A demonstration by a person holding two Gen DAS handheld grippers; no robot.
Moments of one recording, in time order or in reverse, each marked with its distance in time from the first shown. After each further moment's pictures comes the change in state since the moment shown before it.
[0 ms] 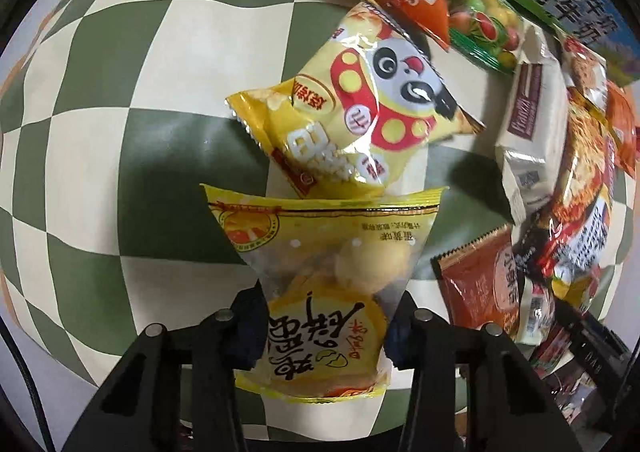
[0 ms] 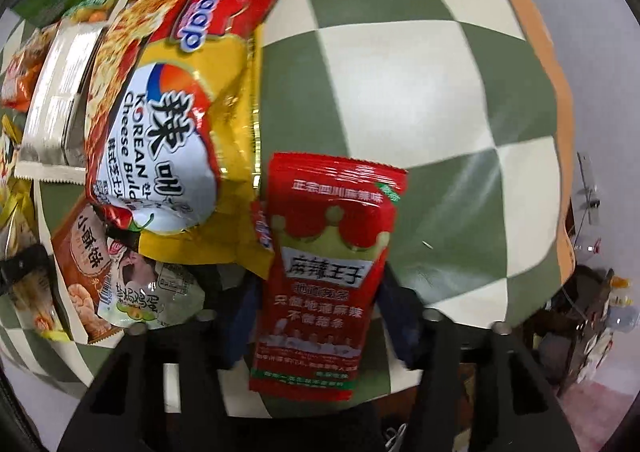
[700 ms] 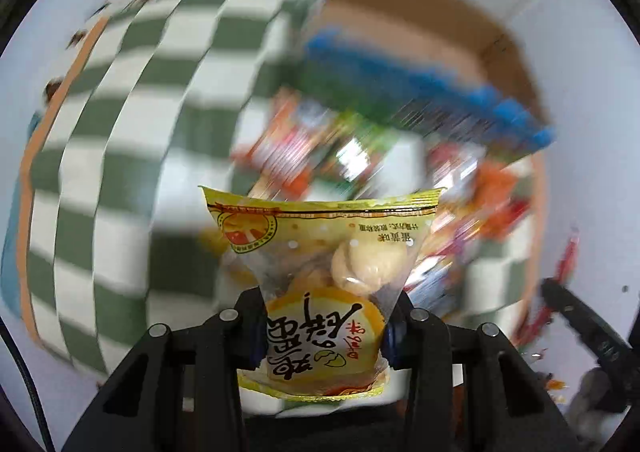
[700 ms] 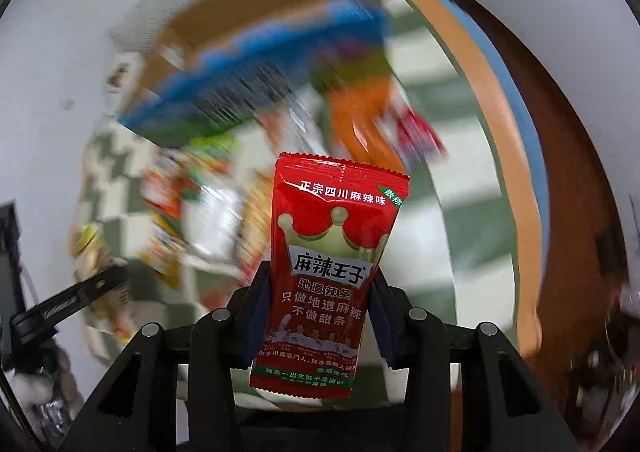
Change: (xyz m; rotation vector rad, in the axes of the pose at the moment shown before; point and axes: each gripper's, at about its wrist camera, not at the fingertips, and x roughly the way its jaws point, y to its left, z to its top) left arm -0.153 -0.064 0.015 -0.004 -0.186 -0.185; right arm -0.159 -0.078 0.040 -0.082 -0.213 0.343
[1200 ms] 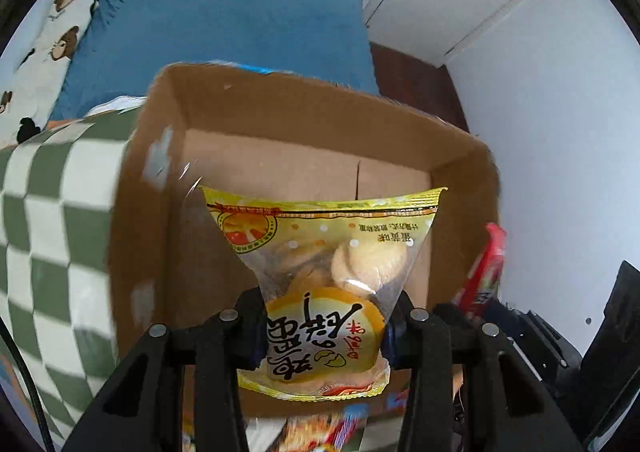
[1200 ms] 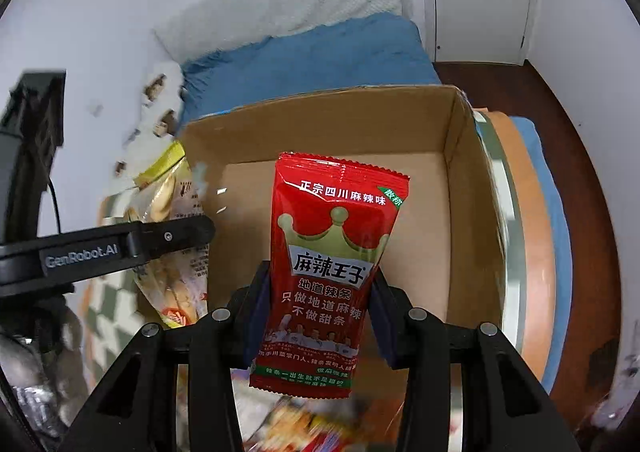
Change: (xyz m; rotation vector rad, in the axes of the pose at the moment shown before) left arm 0.096 -0.102 0.281 0.013 0.072 -0.099; right arm 0.091 0.068 0.279 -0.193 -0.037 0.040
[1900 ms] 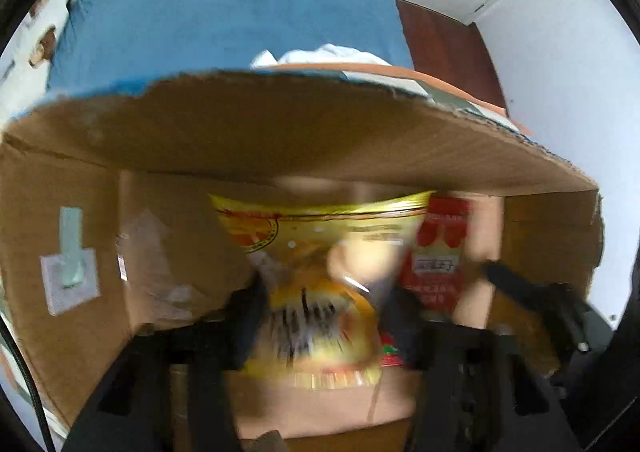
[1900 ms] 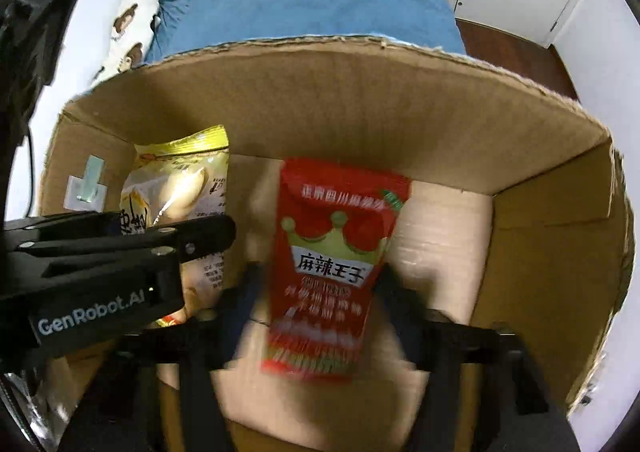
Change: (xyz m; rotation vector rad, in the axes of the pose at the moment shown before) left arm 0.088 -0.013 0.068 0.042 0.136 0.120; right arm 0.168 -0.044 0.100 -0.106 0.250 -0.079
